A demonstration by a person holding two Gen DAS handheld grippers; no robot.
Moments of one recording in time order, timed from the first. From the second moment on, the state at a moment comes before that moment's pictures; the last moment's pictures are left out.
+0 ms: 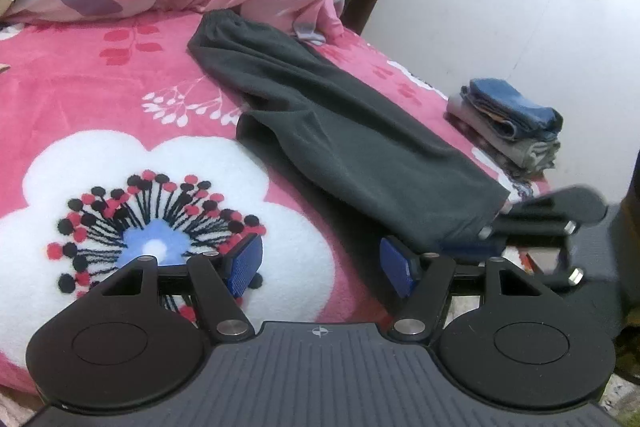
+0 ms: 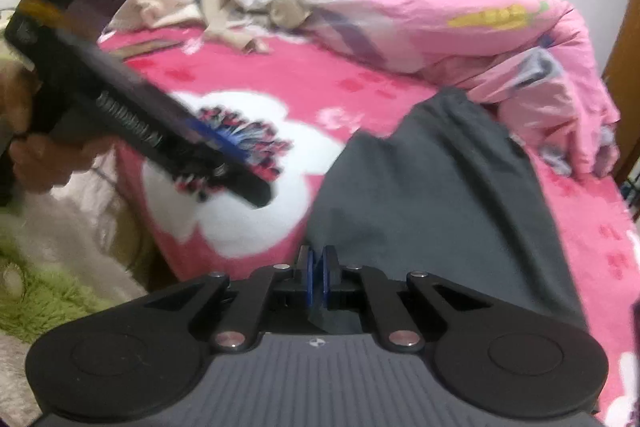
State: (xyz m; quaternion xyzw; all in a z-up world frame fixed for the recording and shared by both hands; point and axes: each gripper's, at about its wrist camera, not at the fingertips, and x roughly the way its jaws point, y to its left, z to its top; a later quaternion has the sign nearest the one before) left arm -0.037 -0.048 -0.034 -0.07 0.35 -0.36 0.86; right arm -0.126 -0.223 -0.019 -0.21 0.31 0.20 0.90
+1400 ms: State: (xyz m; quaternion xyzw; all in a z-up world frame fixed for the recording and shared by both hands) left arm 0.049 -0.095 -0.057 -0.05 0.35 -0.38 0.85; right arm 0.338 -0.398 -0.038 0.22 0.45 0.17 0.85
